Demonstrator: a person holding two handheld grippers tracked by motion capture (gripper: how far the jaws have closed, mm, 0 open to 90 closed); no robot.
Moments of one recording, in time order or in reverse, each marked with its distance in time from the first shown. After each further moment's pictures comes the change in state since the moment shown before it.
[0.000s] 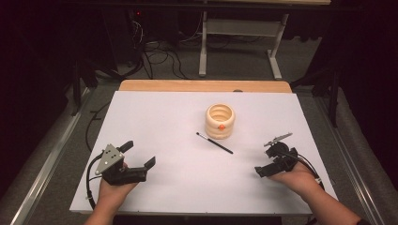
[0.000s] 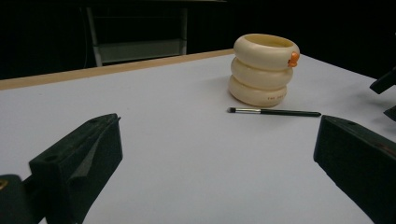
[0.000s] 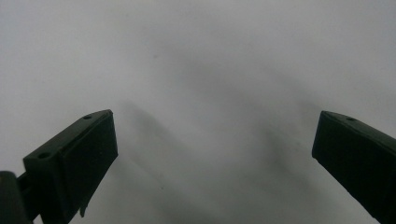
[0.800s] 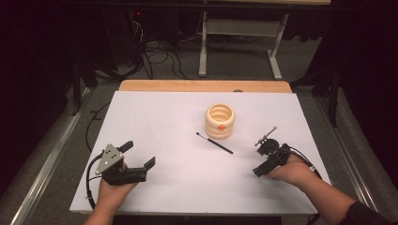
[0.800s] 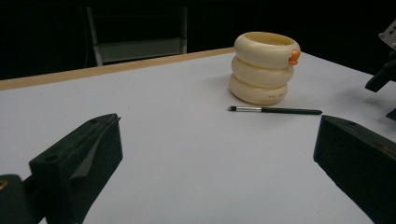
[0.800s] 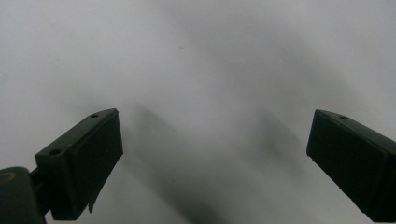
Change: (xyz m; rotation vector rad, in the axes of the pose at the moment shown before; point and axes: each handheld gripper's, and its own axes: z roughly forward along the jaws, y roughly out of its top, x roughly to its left) left arm 0.000 0.000 0.000 0.007 0.002 0.012; right arm 0.010 0.026 0.002 0.179 0.009 -0.153
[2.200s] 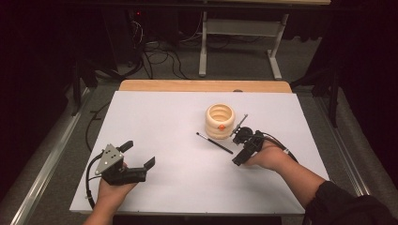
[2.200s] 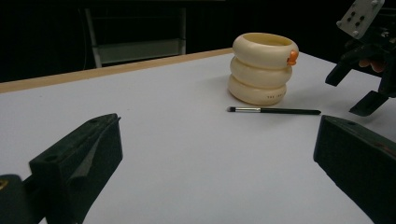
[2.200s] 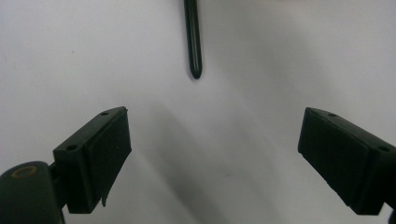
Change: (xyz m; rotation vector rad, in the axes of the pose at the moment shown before) left arm 0.001 0.001 0.000 -0.007 -0.005 0.000; right arm 0.027 0.072 -0.003 -0.029 0.033 -0.197
